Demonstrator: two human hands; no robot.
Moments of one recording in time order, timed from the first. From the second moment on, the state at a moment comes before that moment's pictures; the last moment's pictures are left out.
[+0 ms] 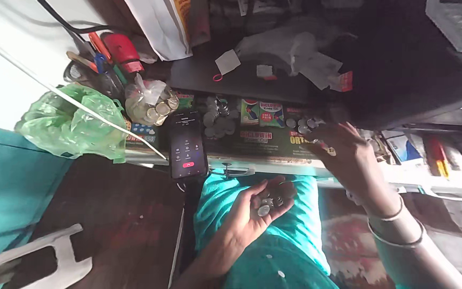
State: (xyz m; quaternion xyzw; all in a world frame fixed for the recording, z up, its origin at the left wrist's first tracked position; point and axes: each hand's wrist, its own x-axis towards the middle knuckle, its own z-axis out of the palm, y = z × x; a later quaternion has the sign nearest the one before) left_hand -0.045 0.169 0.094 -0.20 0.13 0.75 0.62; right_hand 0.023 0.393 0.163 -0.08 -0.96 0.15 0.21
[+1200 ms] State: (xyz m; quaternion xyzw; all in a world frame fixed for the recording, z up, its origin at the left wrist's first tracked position) left_hand -0.047 0.174 0.083 -0.22 0.18 0.78 0.56; right_hand 0.030 0.398 0.158 -0.17 -0.57 0.79 0.10
